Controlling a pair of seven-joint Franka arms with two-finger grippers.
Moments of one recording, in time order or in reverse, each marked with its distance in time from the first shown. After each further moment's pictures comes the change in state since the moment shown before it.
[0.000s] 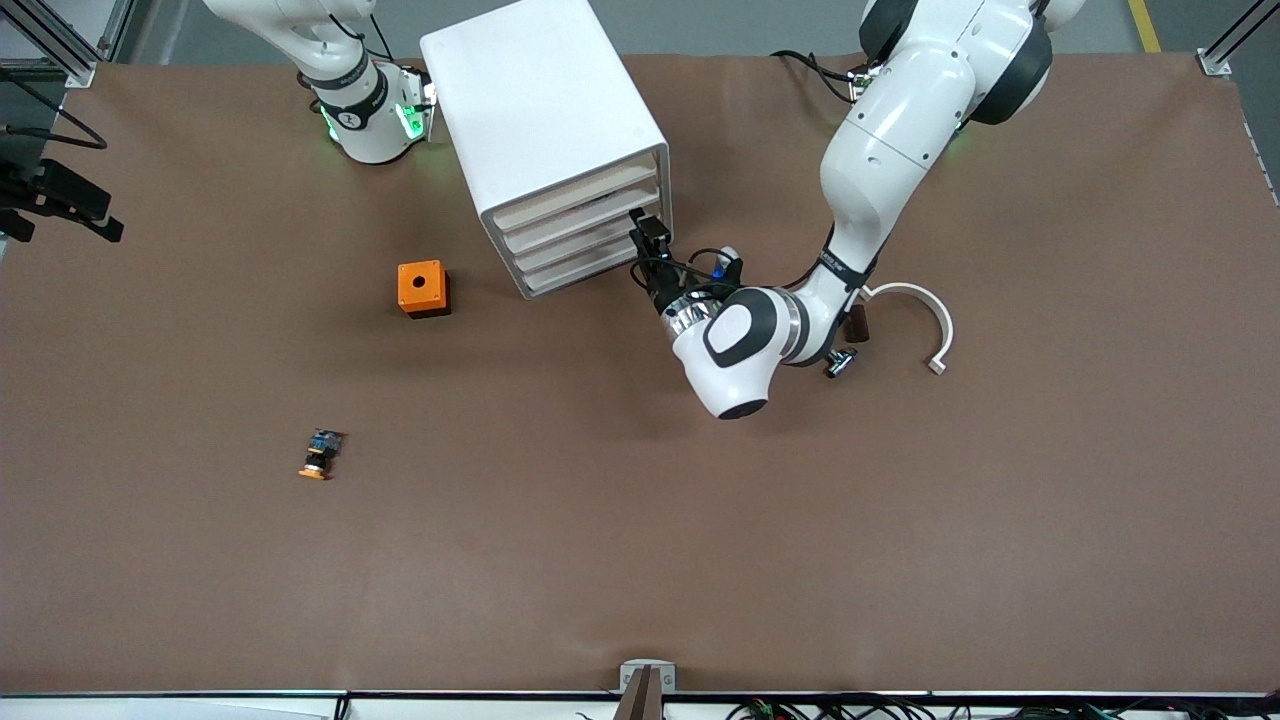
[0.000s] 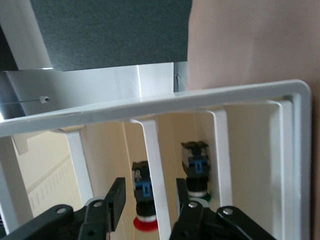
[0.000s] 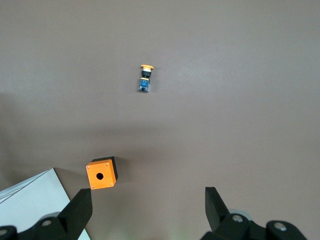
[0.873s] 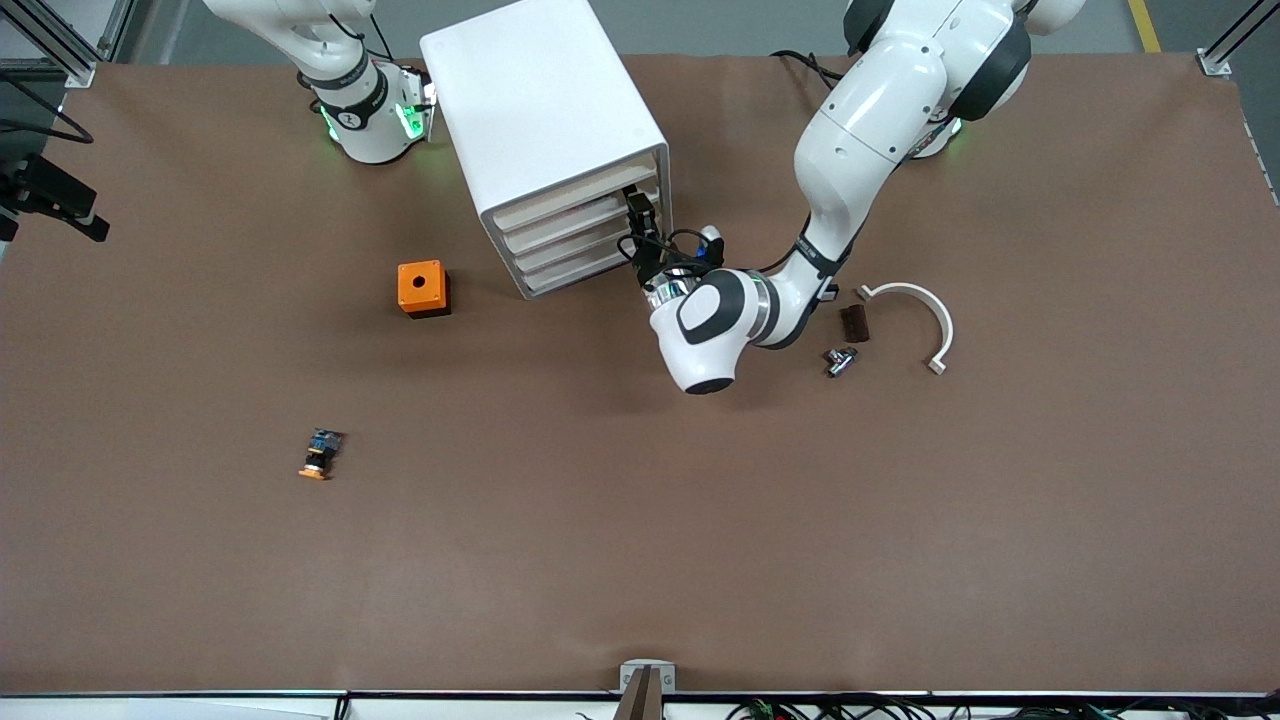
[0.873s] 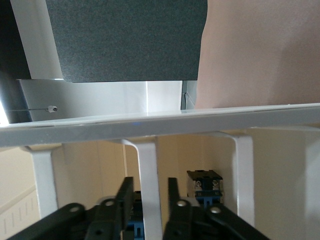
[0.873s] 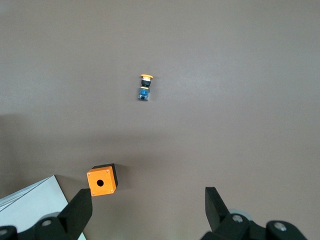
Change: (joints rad) left arm -0.068 0.008 0.000 -0.027 0.000 -0.009 -0.031; right arm 0.000 0.003 -0.002 0.031 0.000 0.011 0.001
